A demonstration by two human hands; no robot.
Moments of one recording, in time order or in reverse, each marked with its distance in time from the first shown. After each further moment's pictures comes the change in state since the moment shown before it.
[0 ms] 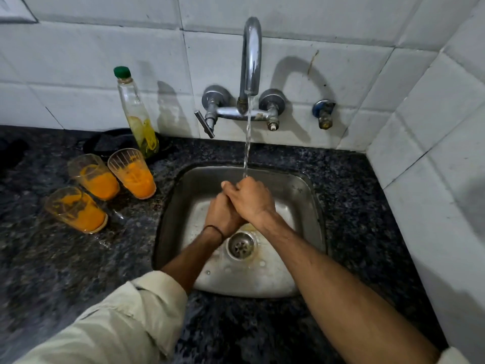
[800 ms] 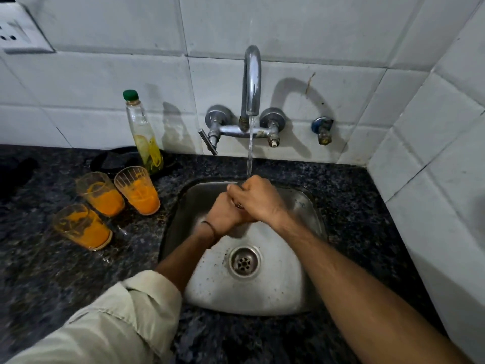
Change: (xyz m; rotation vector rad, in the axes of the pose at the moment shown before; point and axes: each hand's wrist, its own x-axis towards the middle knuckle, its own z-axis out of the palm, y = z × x) left_hand 0.014 0.030 -0.028 -0.153 -0.174 0.038; right_hand 0.005 -0.018 -0.042 0.048 -0.073 -0.104
